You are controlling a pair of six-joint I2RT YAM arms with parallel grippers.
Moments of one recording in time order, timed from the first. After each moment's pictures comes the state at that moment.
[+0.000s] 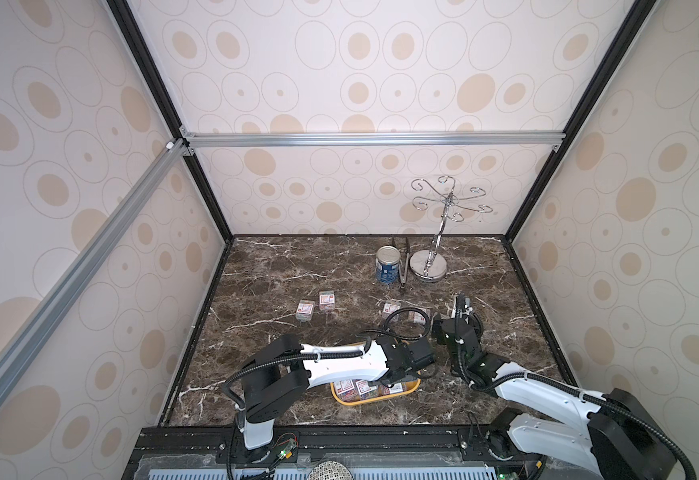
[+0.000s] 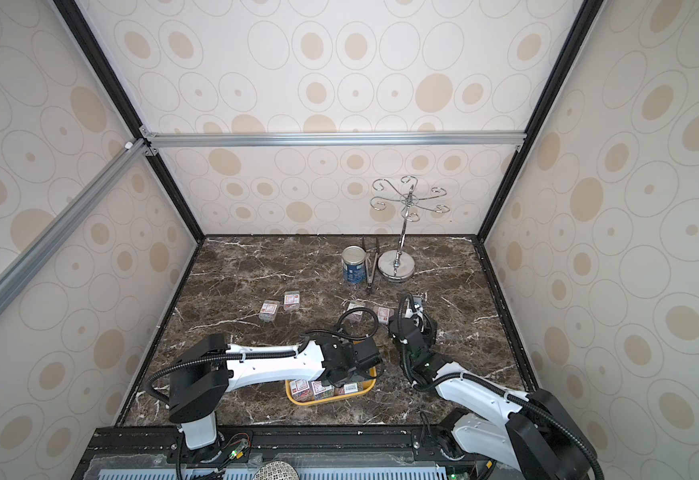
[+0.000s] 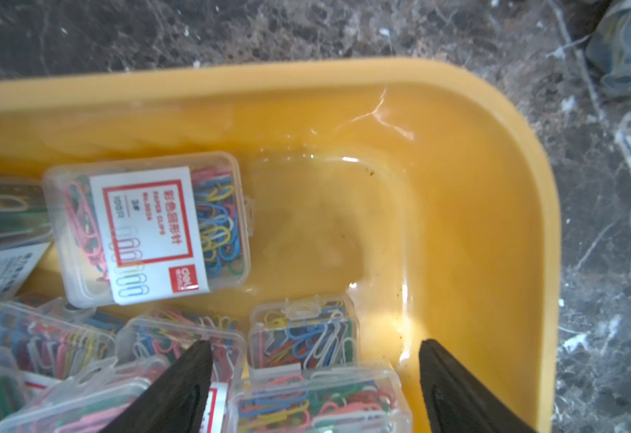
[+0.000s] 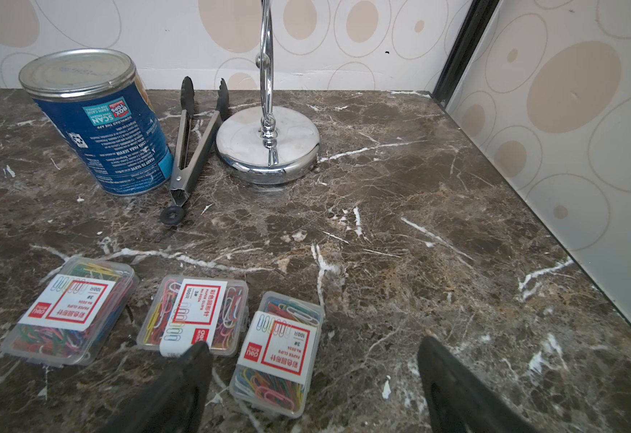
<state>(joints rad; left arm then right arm) -1.23 1.84 1.29 -0.79 -0.27 -1.31 0.62 1.10 0.38 0.17 0.73 0.33</state>
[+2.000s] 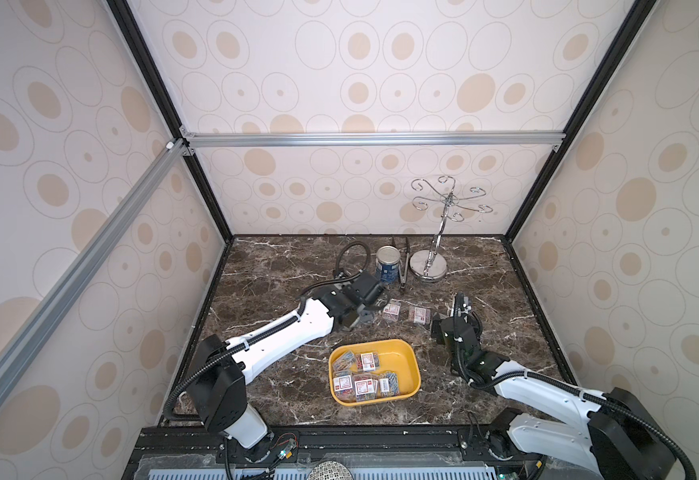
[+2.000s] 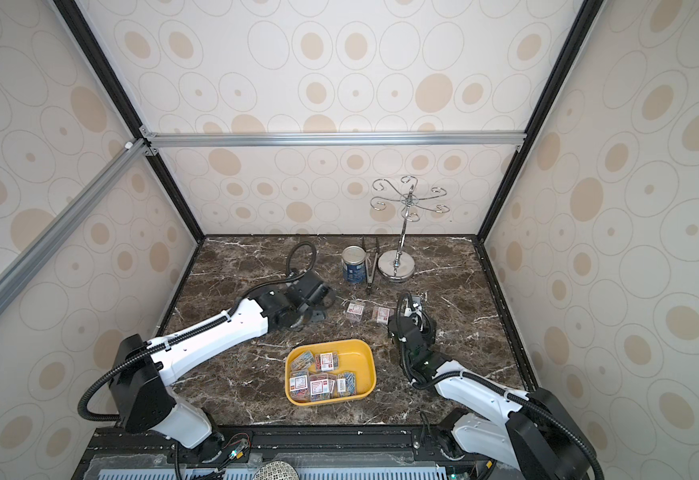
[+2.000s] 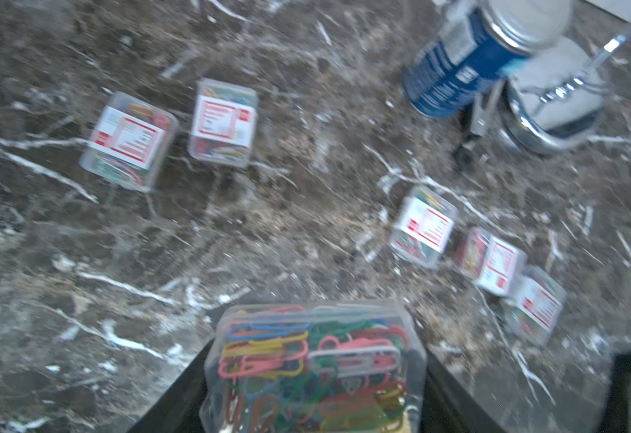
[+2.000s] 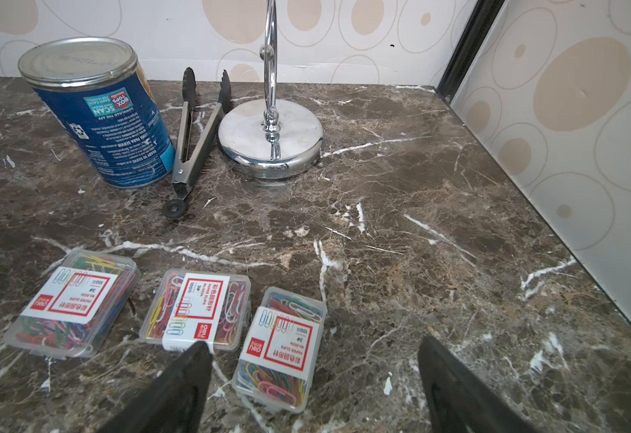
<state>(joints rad) -0.78 1.58 1.31 -0.84 -0.39 -0.99 0.62 1.12 0.40 0.13 0.72 0.33</state>
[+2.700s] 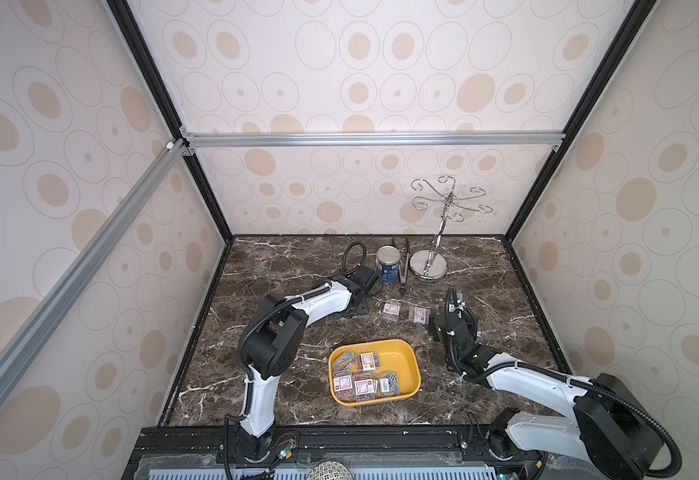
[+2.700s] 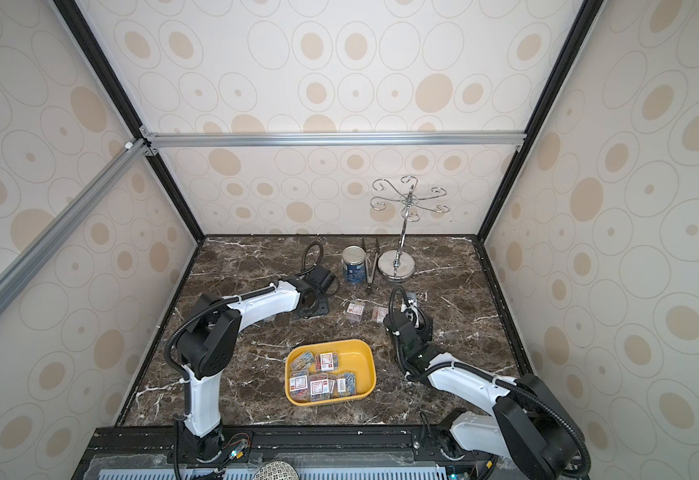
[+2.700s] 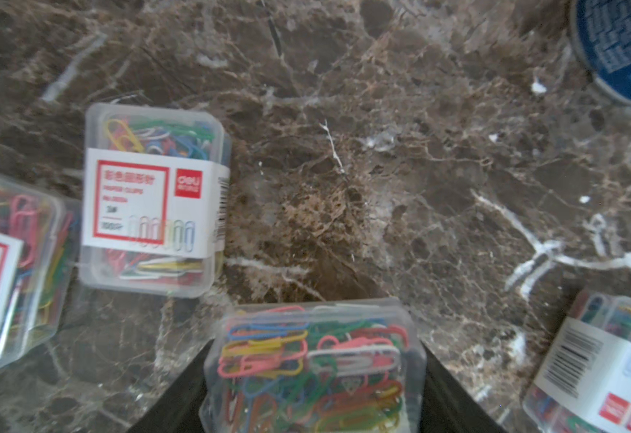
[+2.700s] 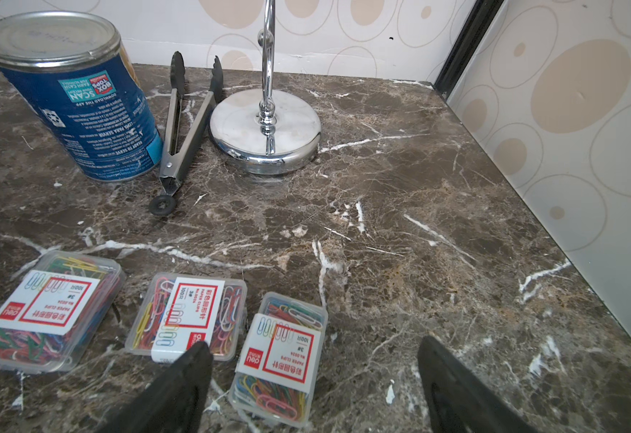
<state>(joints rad) -0.63 2.03 1.44 -0.66 -0.29 -0.77 0.62 1.21 0.46 0.13 0.74 0.33</state>
